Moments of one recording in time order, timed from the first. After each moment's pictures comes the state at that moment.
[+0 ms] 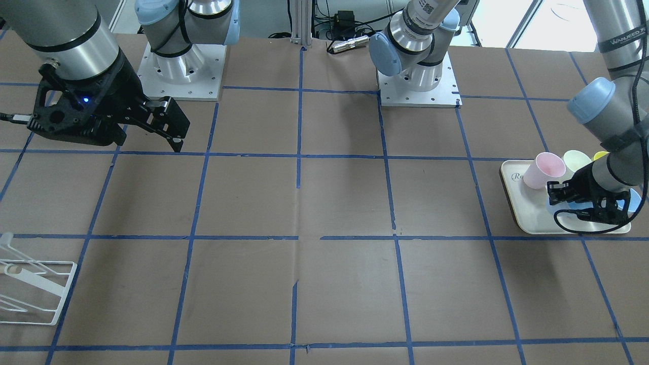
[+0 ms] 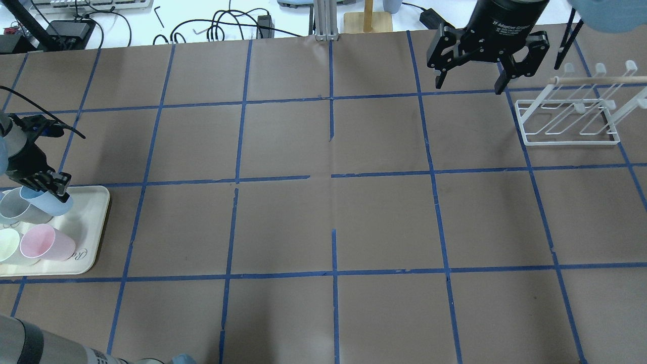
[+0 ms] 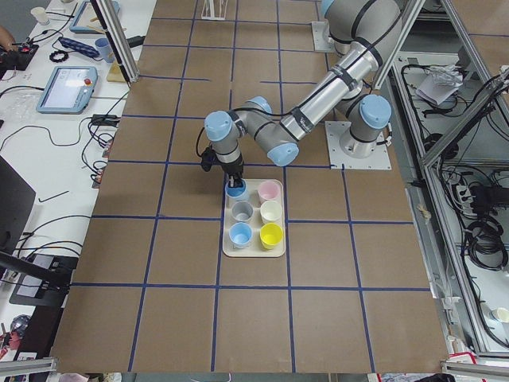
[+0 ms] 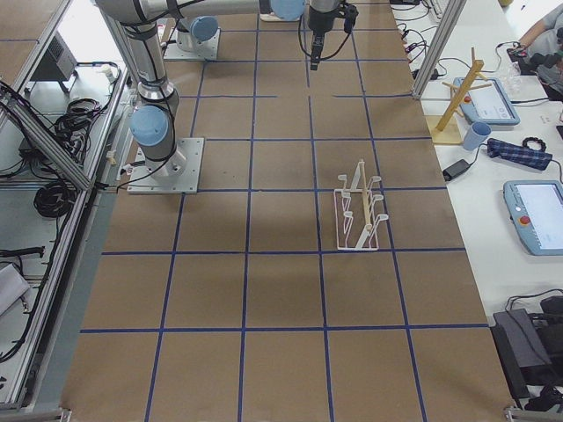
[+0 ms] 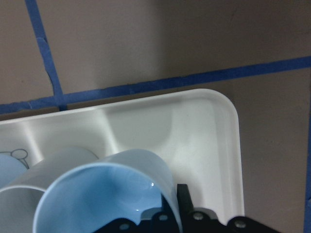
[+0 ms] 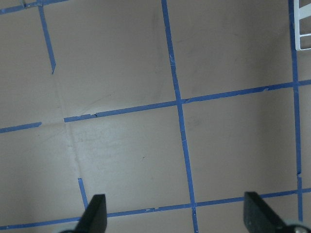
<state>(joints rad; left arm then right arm) -0.94 -1.92 -1.81 -1.11 1.73 0.76 1.58 -1.45 1.39 -1.48 -1.52 0.15</state>
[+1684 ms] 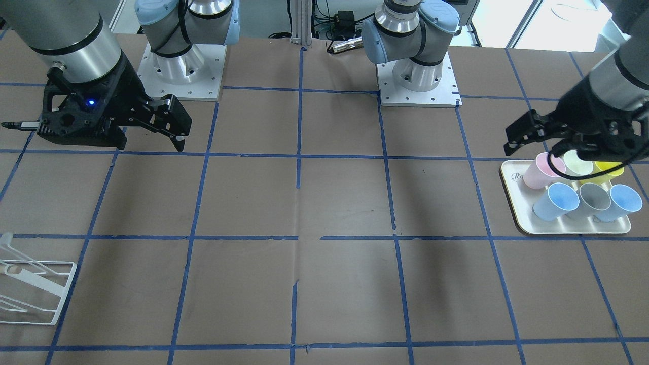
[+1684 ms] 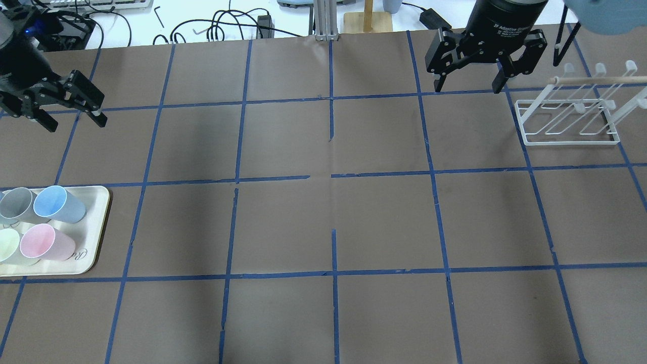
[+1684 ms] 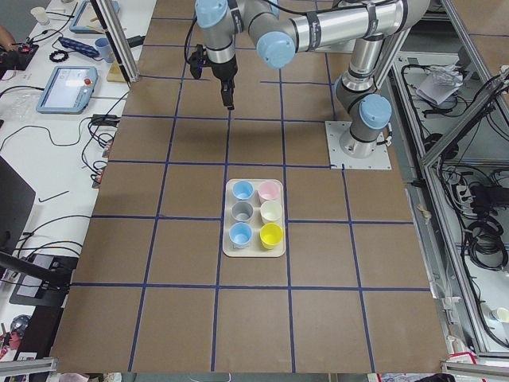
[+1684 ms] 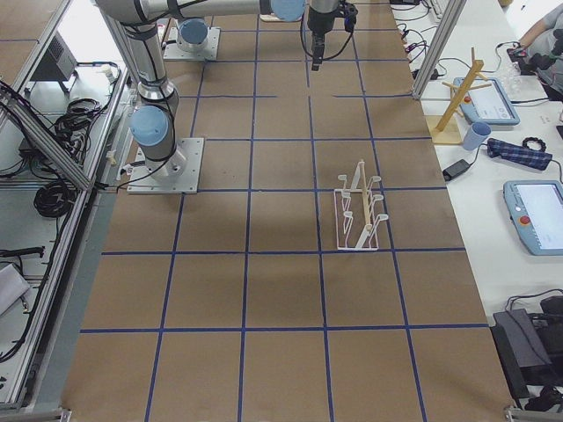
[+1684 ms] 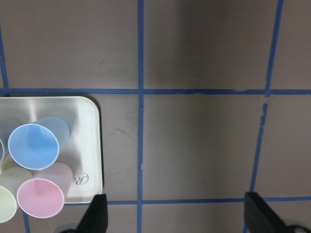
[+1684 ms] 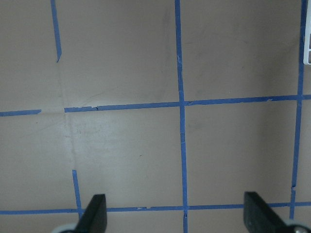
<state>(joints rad) -1.28 -1.65 -1.49 -1.69 1.55 0.29 1.58 -1.45 1.40 -1.49 -1.52 0.06</state>
